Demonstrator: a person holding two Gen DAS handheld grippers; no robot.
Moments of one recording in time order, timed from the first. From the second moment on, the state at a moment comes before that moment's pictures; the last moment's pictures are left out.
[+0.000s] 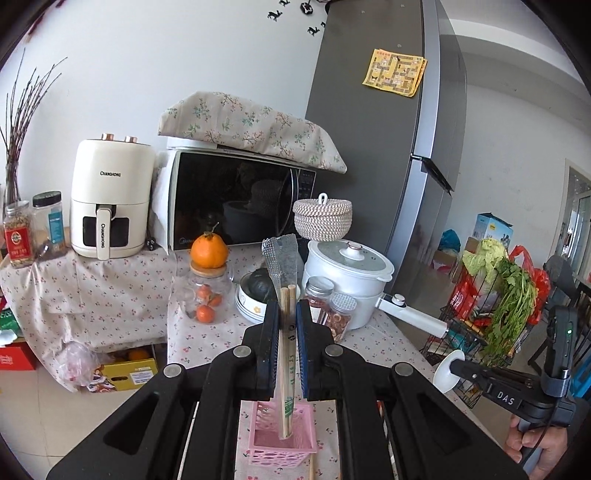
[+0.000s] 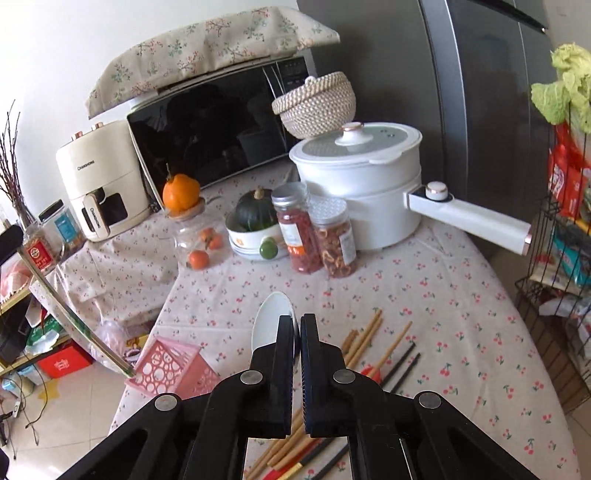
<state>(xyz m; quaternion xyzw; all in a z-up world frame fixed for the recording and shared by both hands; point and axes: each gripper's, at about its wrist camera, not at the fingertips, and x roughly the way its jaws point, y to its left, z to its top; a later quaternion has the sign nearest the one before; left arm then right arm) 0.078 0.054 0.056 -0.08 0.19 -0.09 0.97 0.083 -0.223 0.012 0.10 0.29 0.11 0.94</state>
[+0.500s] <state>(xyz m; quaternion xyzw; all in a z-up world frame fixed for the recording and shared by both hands) 0.158 0.043 -0.023 -0.06 0.32 -0.08 0.94 0.118 -0.150 0.015 0.09 0.25 0.14 0.95</state>
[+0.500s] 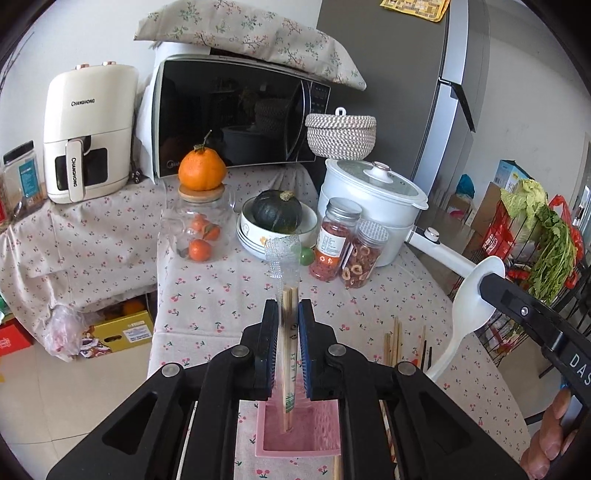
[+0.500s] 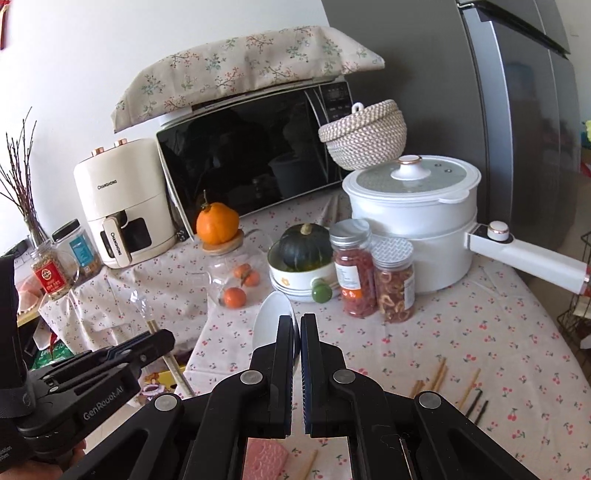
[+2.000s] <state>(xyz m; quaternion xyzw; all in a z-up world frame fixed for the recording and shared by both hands) 0.095 0.026 -0.112 -0.11 0.55 -0.13 0.82 0.106 -0.215 -0.040 0.03 0.42 0.08 0.90</state>
